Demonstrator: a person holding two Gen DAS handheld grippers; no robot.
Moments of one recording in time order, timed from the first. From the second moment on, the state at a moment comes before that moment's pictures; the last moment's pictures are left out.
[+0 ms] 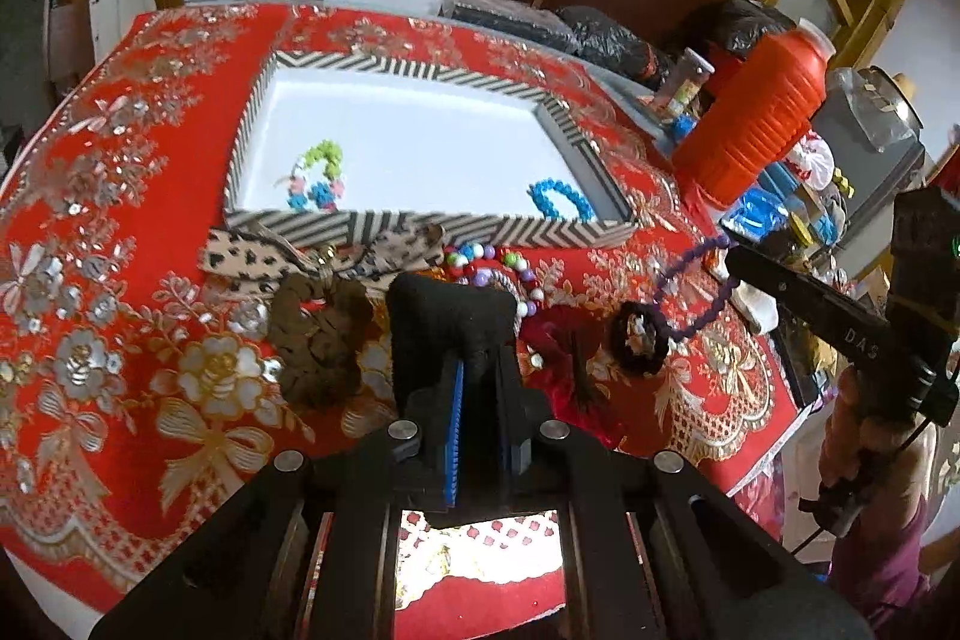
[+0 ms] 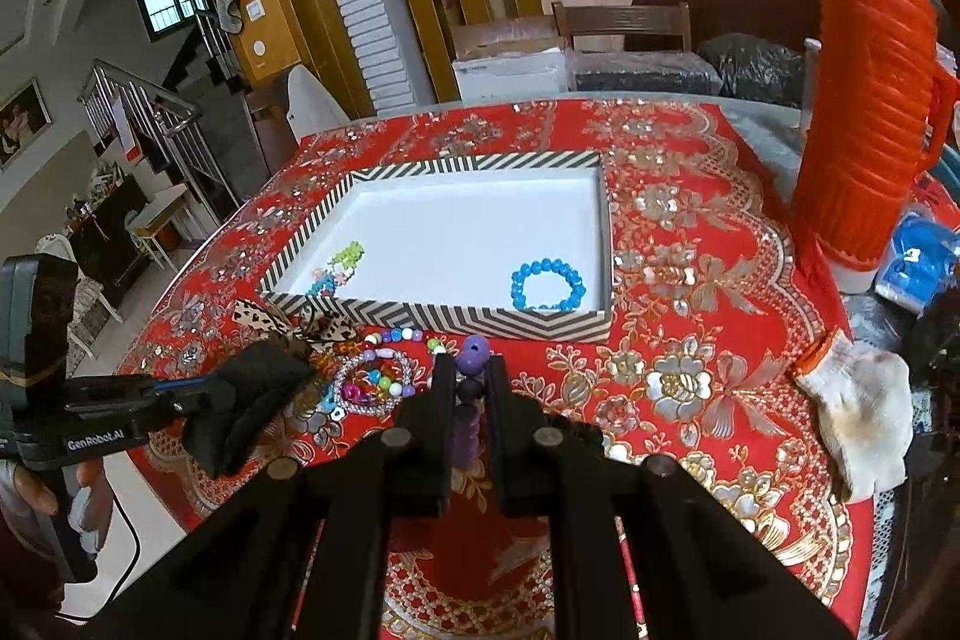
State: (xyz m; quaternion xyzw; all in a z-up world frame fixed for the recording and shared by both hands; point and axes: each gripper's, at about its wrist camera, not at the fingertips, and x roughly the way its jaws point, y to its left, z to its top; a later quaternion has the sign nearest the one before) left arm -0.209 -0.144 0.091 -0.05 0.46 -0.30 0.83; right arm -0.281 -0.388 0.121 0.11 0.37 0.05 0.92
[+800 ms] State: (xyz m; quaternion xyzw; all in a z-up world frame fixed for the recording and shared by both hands) left arm -0.152 -0.156 0.119 0.00 0.41 -0.25 0.88; right arm -0.243 -0.390 0.133 0.07 0.38 0.03 0.92
